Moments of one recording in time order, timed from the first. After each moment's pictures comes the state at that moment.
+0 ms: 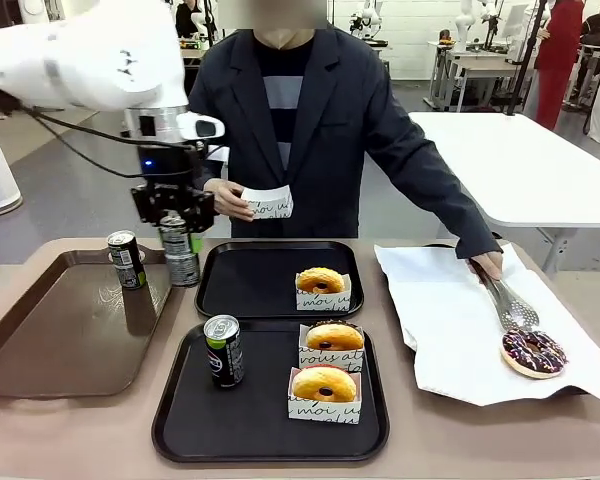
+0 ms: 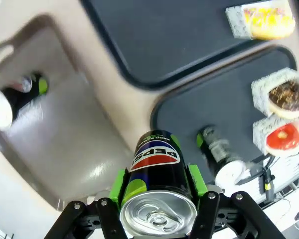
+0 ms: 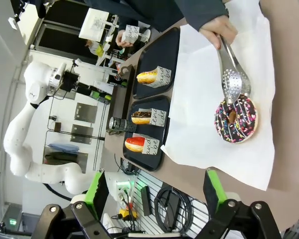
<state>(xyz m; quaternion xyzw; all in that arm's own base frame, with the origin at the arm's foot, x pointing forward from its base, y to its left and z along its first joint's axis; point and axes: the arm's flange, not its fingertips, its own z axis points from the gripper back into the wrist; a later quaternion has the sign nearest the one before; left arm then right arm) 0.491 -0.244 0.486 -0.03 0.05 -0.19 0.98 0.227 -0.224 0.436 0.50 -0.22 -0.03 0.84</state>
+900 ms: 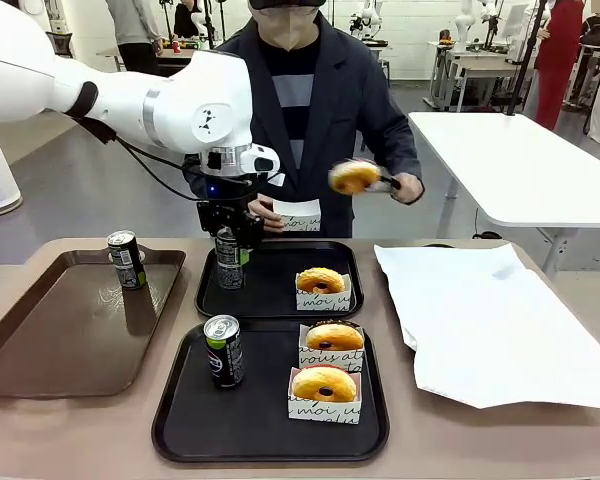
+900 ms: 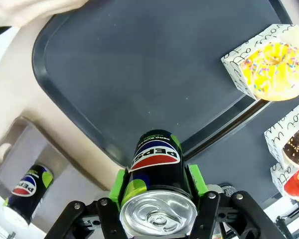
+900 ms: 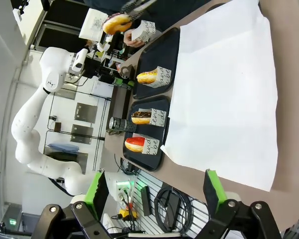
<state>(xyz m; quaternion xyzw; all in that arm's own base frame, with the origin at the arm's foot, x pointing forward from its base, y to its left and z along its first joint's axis) 0.549 -0.315 0.420 0.01 0.02 -0.30 0.95 0.227 -0.224 0.436 0.50 -0.22 -0.03 0.84</state>
